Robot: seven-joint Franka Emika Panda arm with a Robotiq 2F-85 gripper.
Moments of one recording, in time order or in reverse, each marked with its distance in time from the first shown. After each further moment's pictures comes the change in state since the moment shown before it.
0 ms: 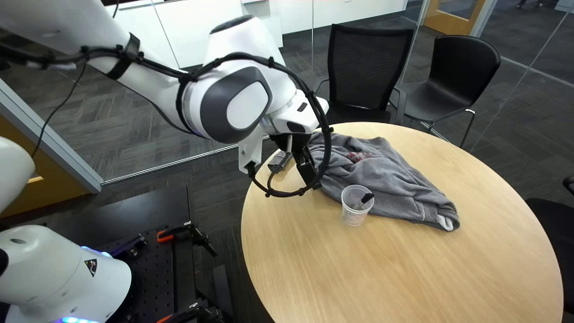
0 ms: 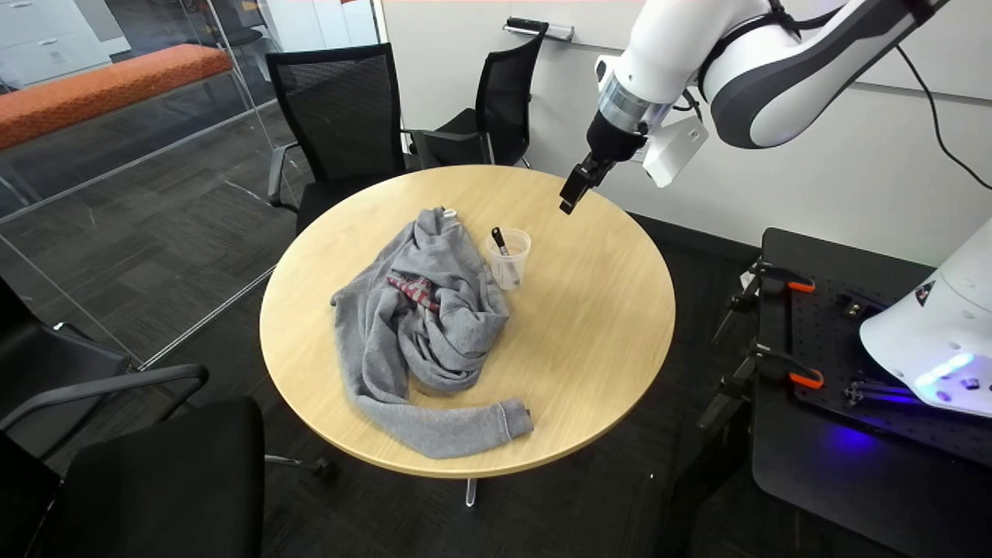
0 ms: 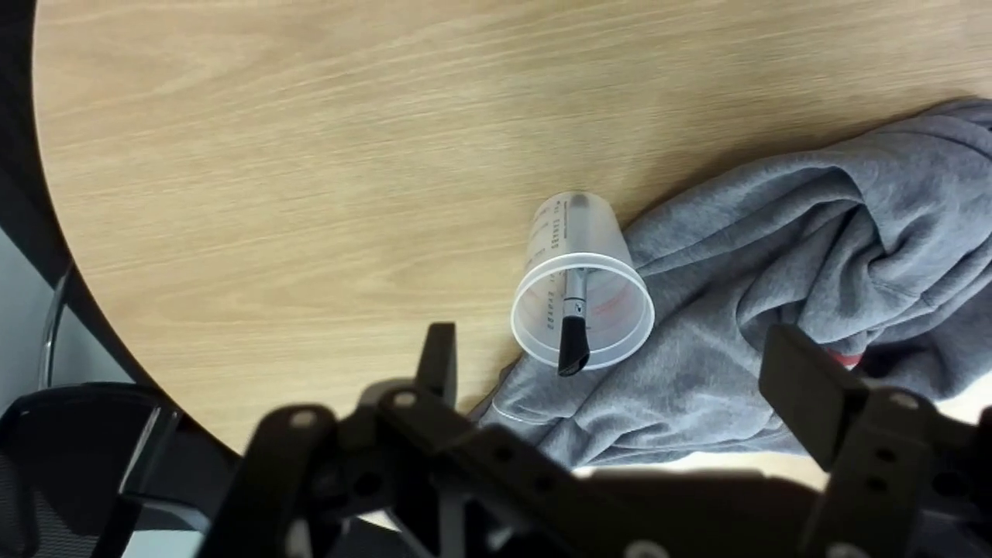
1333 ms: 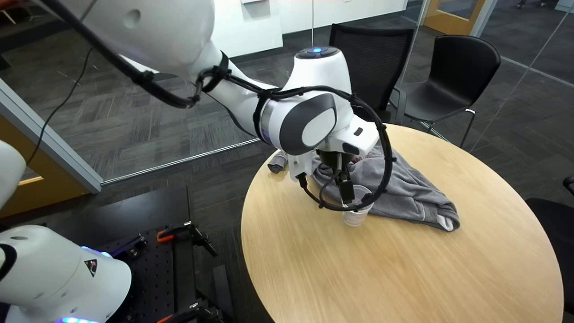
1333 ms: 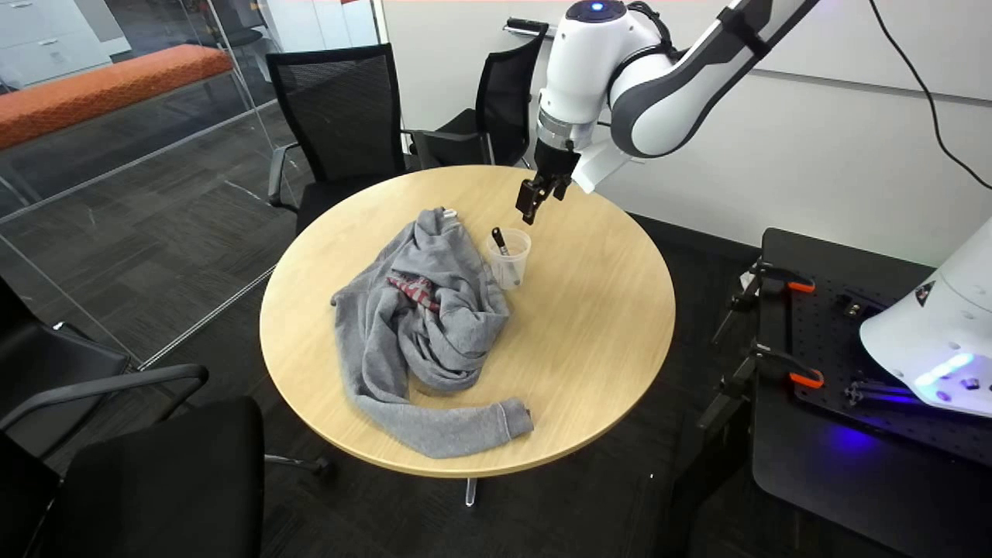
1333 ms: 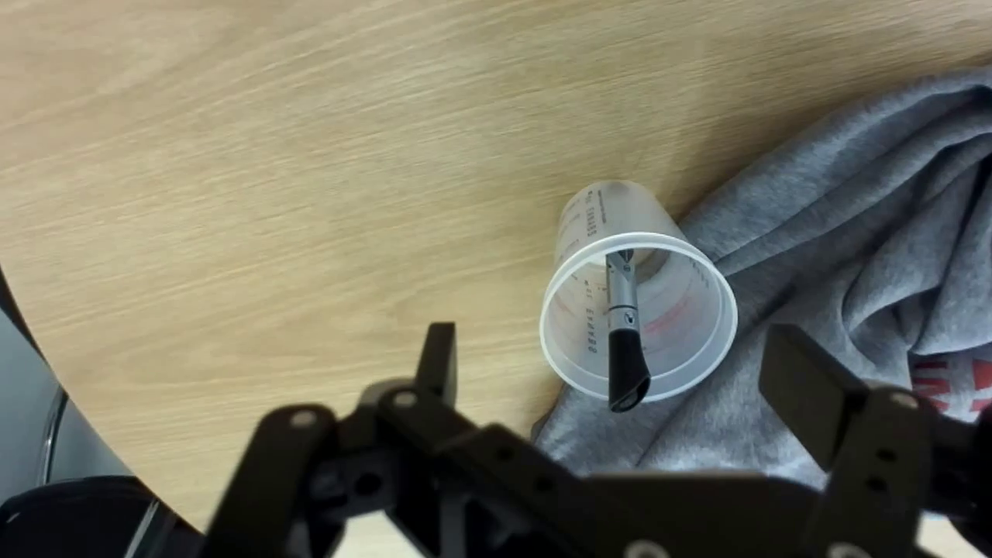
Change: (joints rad) arm 0.206 0.338 -0.232 0.348 0.097 -0.146 -0.075
